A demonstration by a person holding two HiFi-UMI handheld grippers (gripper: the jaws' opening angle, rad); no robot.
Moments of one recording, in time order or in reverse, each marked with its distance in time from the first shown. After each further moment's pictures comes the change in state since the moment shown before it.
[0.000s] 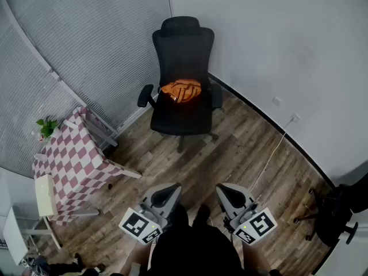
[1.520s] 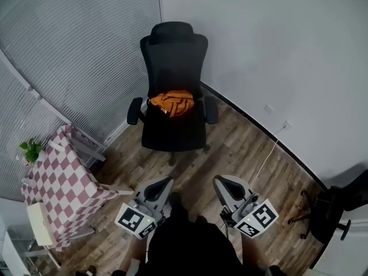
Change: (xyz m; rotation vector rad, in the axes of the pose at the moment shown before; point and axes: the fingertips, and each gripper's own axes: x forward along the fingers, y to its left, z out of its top) left arm 0.059 0.171 0.033 0.003 -0.026 -0.040; right arm 0.152 -0.065 0.043 0.007 -0.072 -0.032
